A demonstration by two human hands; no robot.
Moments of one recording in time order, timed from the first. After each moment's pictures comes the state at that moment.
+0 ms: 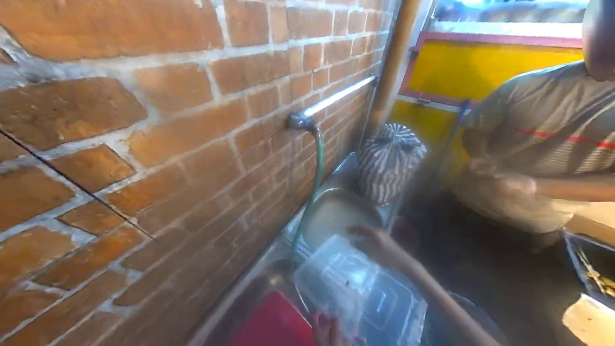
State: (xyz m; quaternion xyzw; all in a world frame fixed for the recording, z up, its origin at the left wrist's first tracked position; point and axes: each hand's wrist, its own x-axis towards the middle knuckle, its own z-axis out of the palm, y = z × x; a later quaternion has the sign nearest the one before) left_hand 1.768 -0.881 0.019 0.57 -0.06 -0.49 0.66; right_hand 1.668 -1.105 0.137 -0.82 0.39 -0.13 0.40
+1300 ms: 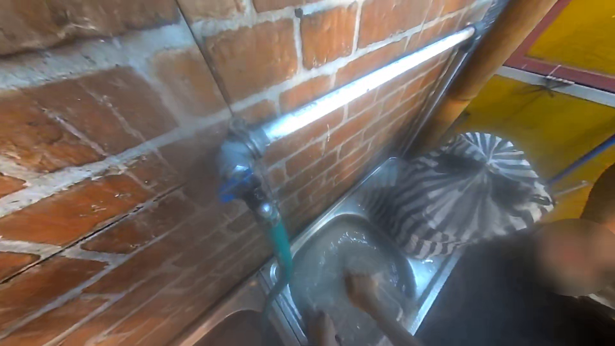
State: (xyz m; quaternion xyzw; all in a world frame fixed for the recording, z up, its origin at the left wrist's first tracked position) left_hand 1.774 -1.175 -0.104 0.77 0.16 -0.39 0.48; right_hand 1.713 -1.316 -0.137 -0.82 0.40 0.26 0.32
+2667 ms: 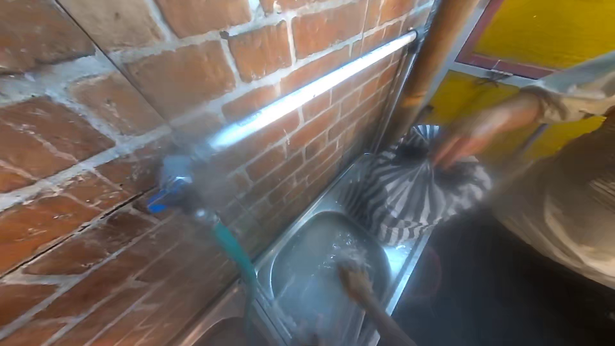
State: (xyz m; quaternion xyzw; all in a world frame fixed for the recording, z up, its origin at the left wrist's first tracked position) left_hand 1.706 -1.144 -0.073 0.61 0.17 -0.34 0.70; right_hand 1.667 -1.331 -0.138 -0.79 0.46 0.20 0.35
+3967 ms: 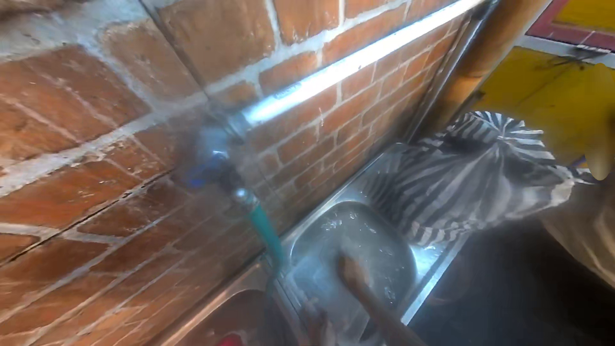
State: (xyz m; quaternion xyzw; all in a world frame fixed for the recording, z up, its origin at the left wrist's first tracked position) left_hand 1.751 -1.129 -0.092 0.66 0.14 -0.40 0.62; right_hand 1.739 -1.297 -0.150 -0.80 0.46 0.15 0.36
